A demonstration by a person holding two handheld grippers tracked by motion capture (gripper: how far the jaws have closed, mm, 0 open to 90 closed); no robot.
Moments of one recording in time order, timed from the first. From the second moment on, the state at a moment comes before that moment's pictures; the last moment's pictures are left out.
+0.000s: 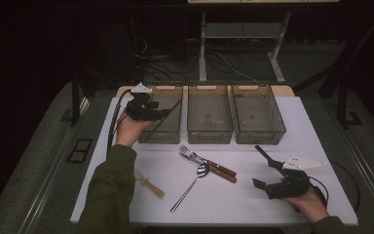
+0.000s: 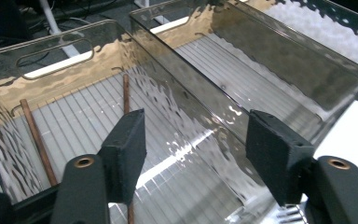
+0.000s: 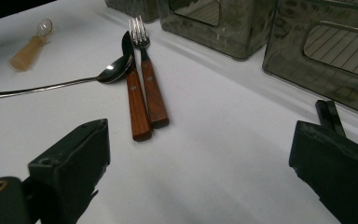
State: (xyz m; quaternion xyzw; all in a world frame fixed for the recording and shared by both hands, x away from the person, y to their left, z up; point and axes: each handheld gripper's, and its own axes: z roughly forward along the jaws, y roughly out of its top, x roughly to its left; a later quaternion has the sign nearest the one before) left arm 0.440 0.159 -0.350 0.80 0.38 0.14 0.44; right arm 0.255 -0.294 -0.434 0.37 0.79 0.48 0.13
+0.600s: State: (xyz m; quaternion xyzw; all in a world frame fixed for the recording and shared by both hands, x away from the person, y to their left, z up) left arm 0.384 0.152 -0.364 0.82 0.34 0.13 0.44; right arm 0.256 -0.294 -0.435 0.37 0.79 0.47 0.13
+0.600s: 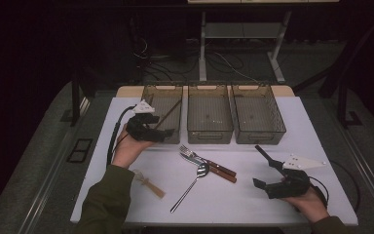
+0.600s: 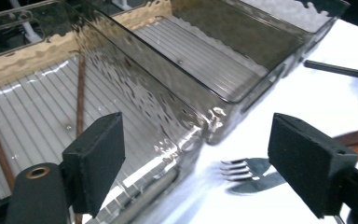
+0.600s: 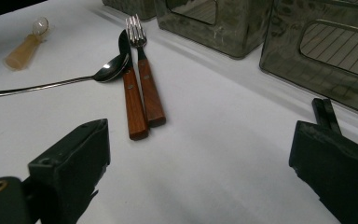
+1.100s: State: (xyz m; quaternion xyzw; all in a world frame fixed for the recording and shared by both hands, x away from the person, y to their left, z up) left arm 0.336 0.153 -0.374 0.82 0.32 0.15 0.46; right arm 0.255 -0.295 -0.433 0.37 0.79 0.48 0.13
